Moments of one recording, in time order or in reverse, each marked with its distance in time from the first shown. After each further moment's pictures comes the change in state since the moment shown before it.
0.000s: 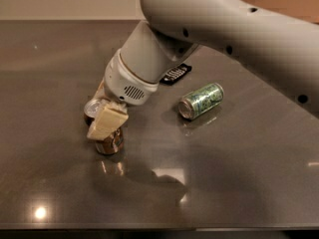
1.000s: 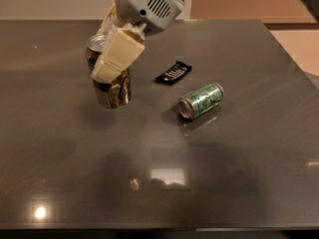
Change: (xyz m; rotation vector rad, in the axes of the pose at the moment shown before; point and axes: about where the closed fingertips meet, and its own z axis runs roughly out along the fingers) arm -0.053 -0.018 -0.115 -0.027 -0.070 -0.068
